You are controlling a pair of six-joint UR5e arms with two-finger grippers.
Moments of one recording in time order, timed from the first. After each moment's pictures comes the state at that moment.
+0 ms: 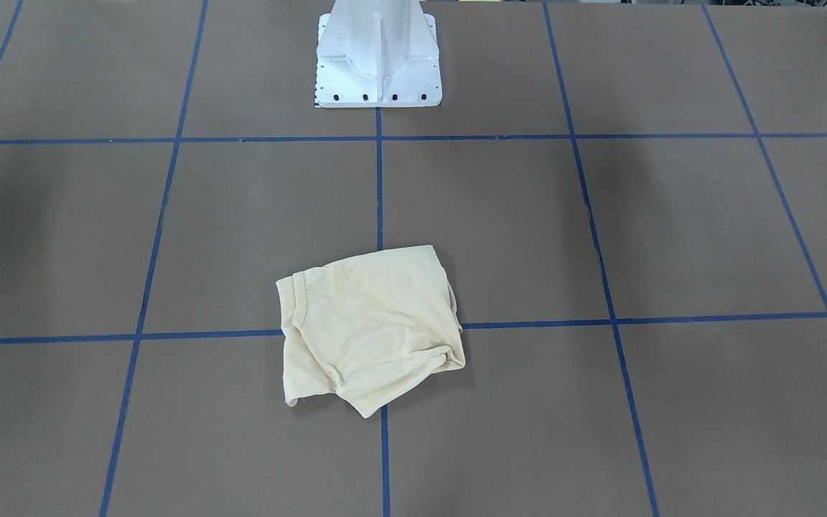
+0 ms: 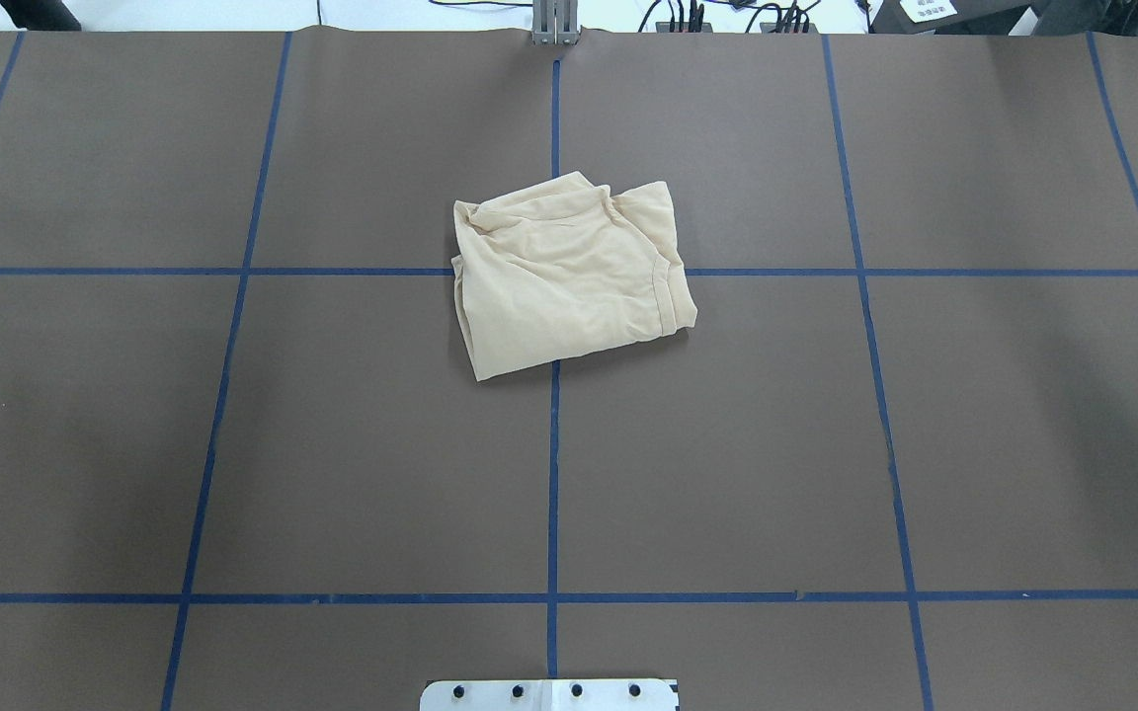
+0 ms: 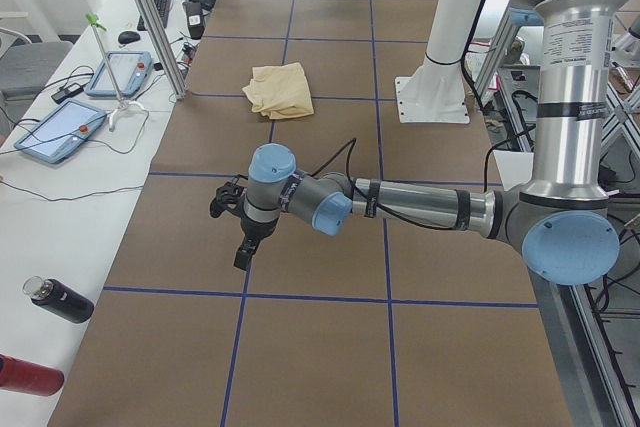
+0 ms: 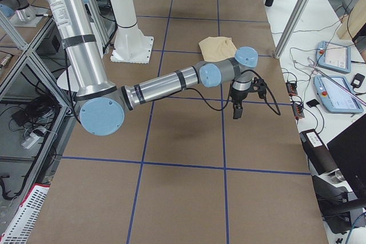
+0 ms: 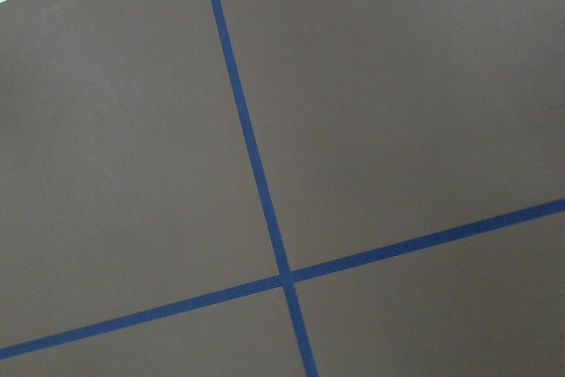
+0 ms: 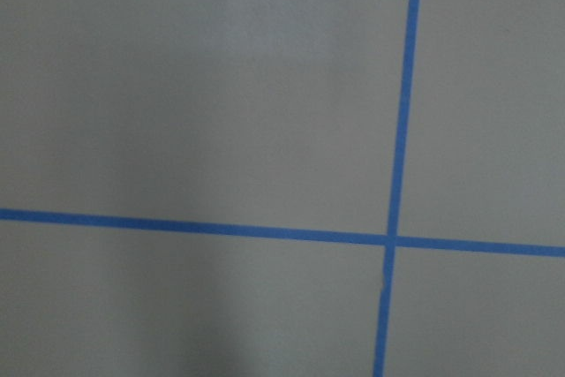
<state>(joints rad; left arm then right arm) -1.44 -1.56 -1.68 -1.80 -2.14 0.02 1.45 -1.37 1.66 -1.76 2.25 0.07</state>
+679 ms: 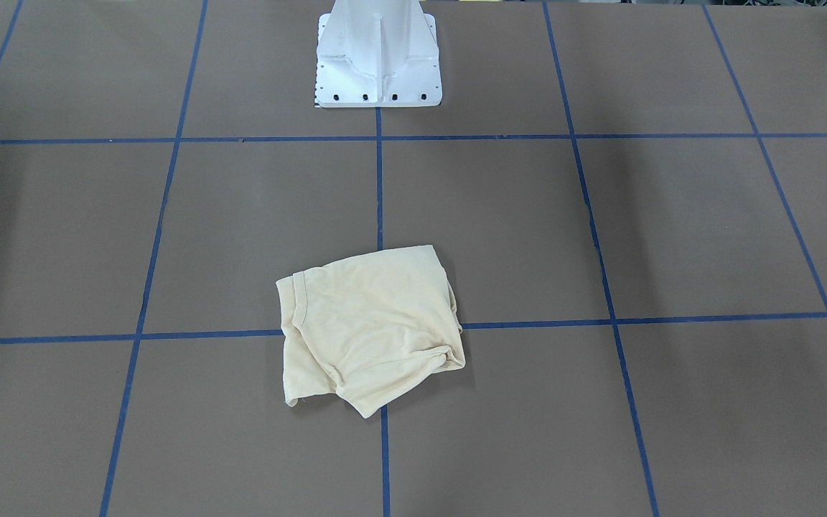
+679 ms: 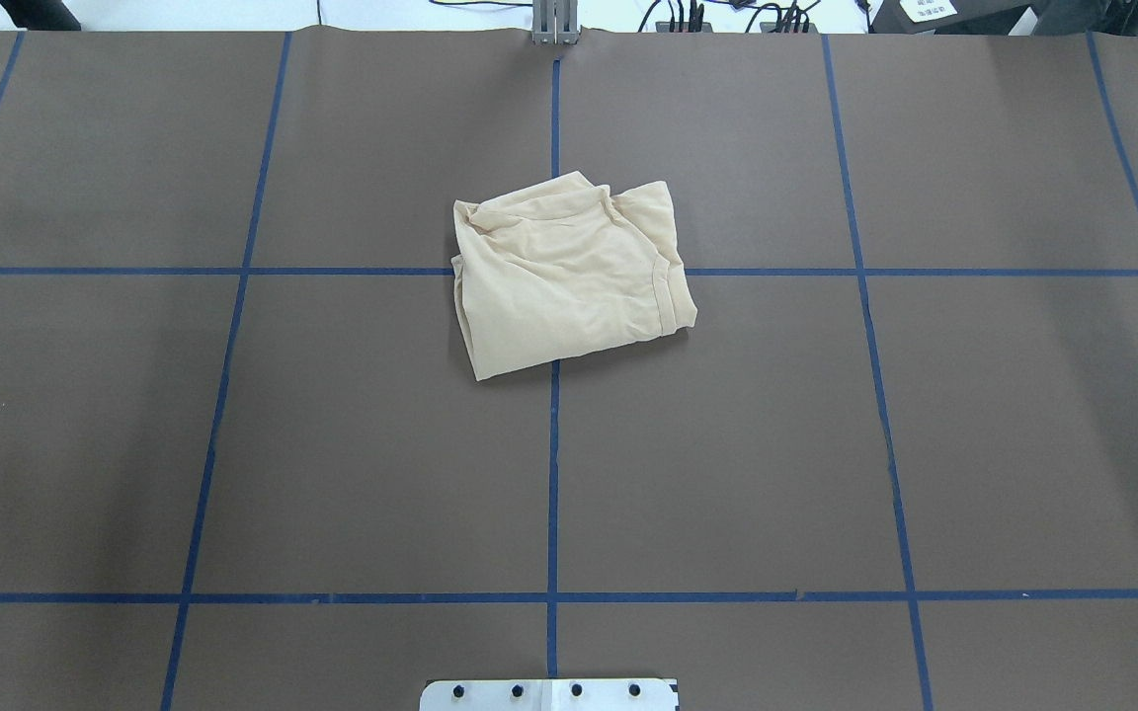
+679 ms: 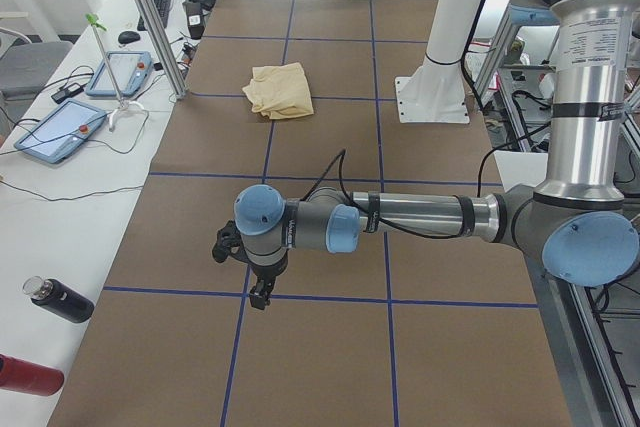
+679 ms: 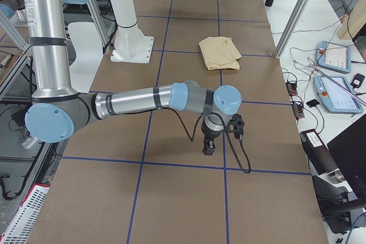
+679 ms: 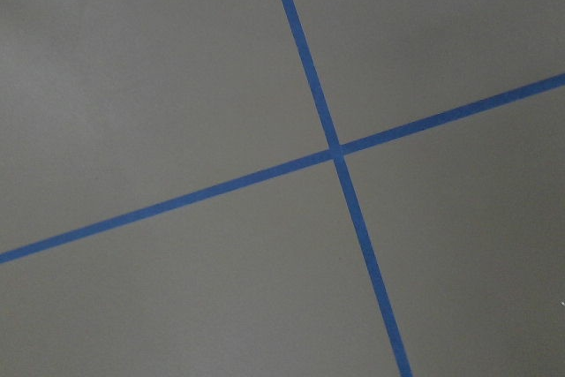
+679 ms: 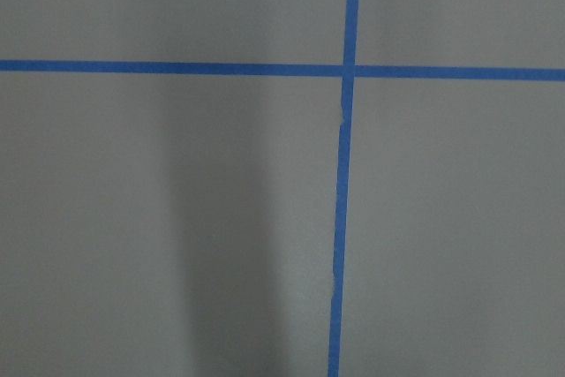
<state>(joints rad) -1.58 -1.56 -1.60 -1.62 -2.36 0.23 1.59 -1.56 1.72 -1.92 2.41 -0.17</state>
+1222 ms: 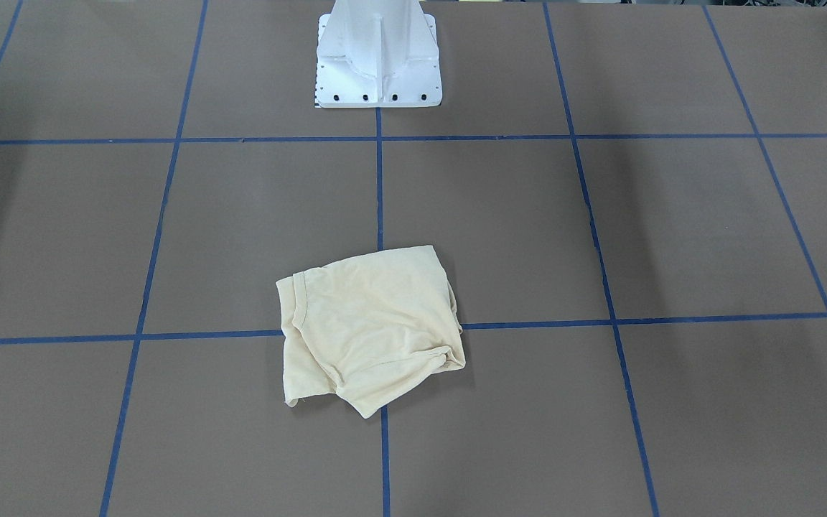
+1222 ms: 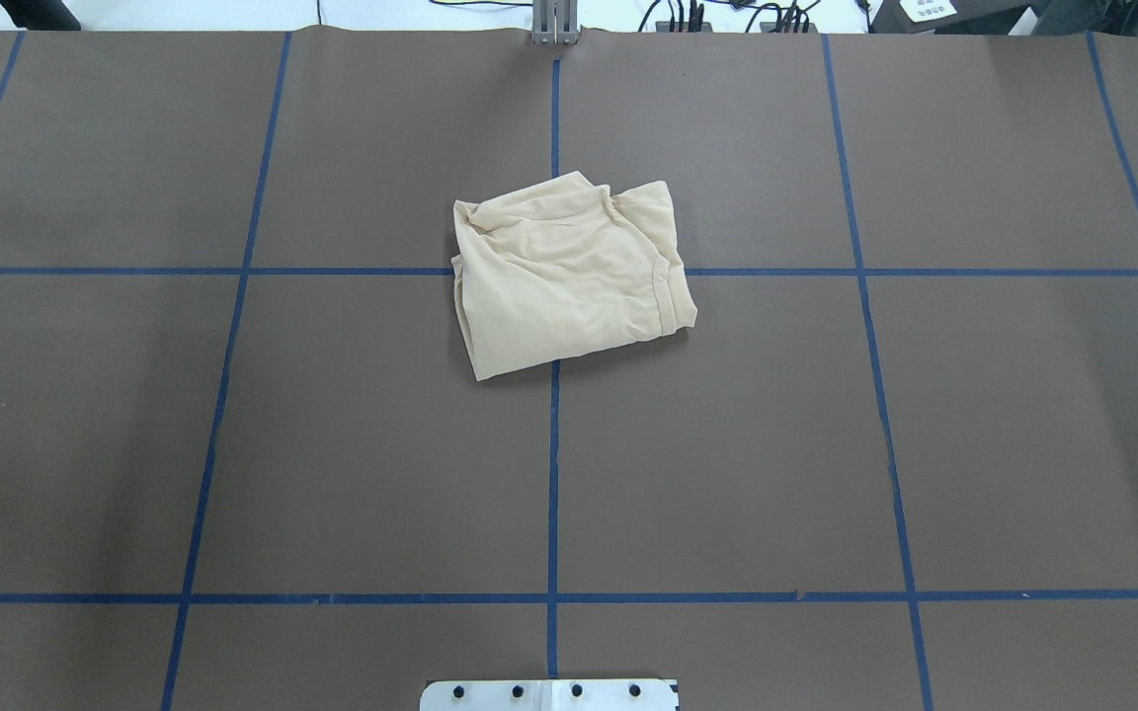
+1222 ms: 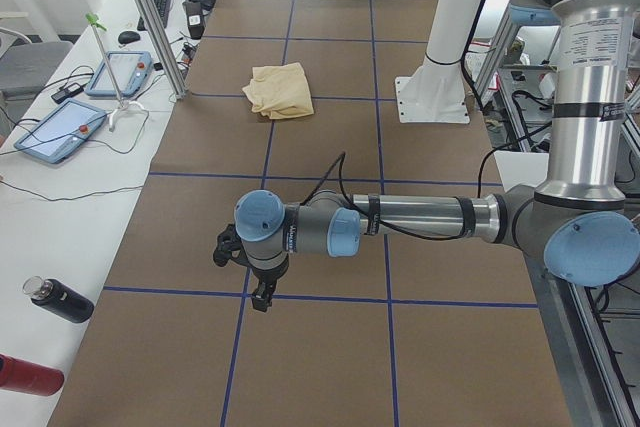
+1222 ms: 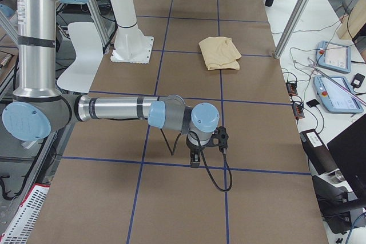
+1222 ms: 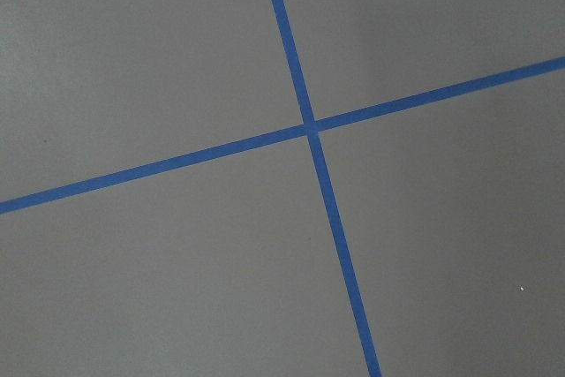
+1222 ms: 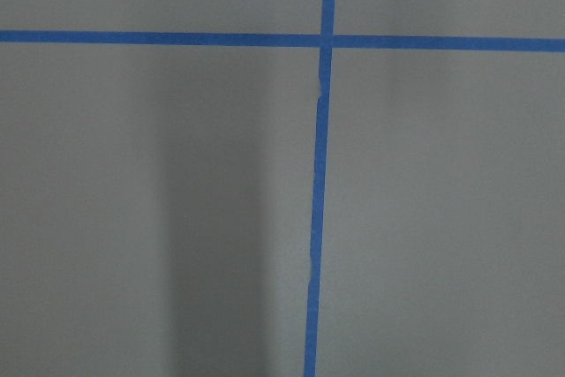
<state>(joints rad) -1.59 -1.55 -1.59 -1.62 -2.37 0.23 1.59 -1.66 1.72 -1.75 2.39 -0.16</state>
